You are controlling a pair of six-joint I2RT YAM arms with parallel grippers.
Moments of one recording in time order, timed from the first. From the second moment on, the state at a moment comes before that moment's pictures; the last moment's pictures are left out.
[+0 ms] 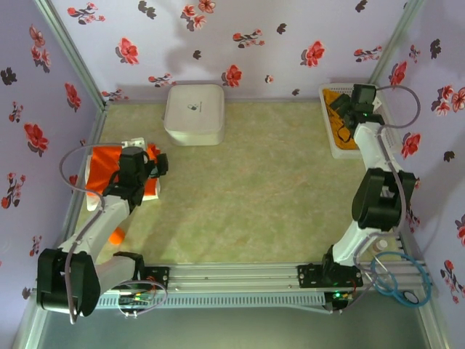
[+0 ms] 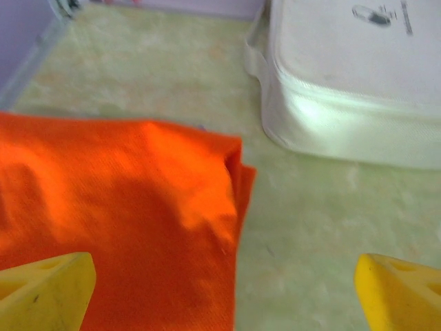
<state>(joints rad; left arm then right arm) -0.22 1.10 0.66 -0.15 -0.21 -0.23 -0.13 1.79 1.53 -0.46 0.09 0.73</state>
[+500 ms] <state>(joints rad) -0.38 1.09 0.66 -0.31 -0.11 -0.31 -0.18 2.26 1.99 -0.65 0.14 0.81</state>
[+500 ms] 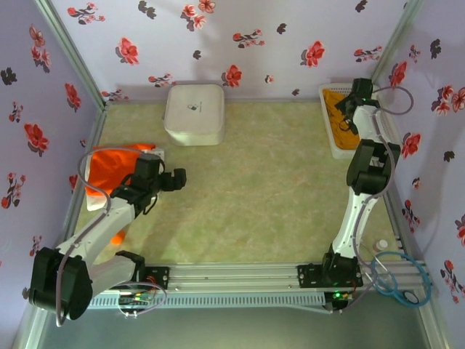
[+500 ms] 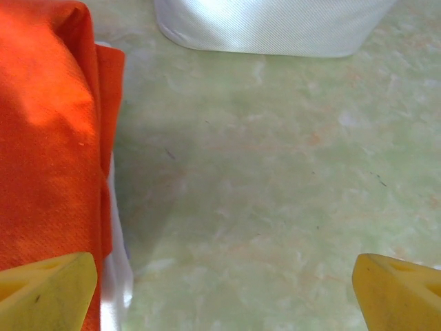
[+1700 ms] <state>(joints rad) -0.43 1.09 0.66 -0.30 -0.08 -0.33 -0.15 2.57 2.49 -1.16 0.24 0.57</state>
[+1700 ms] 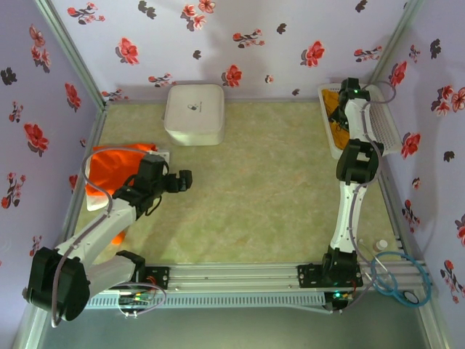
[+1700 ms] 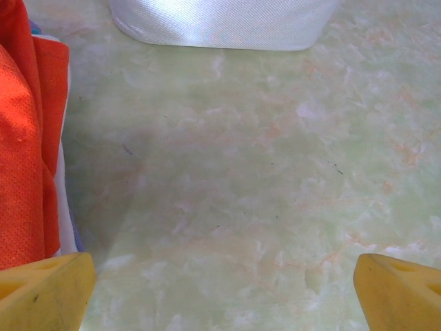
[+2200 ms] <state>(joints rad) -0.44 1.11 0.67 -0.27 -0.07 -0.34 -0.16 2.56 2.41 -1.24 0.13 0.63</state>
